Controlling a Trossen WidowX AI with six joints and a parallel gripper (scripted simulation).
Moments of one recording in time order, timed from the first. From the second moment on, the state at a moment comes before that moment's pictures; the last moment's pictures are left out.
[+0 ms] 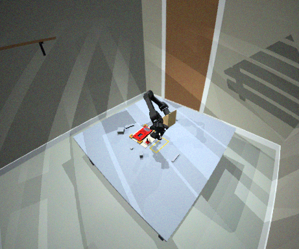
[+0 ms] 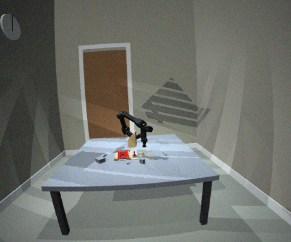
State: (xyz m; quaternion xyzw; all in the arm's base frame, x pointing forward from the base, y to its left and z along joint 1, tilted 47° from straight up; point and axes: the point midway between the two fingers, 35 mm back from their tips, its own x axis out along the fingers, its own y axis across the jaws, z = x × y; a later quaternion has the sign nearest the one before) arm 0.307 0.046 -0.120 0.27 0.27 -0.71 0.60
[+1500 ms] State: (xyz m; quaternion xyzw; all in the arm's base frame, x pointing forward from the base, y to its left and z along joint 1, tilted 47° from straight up) arm 0.254 0.042 -0.100 0.26 0.27 -0.71 0.60
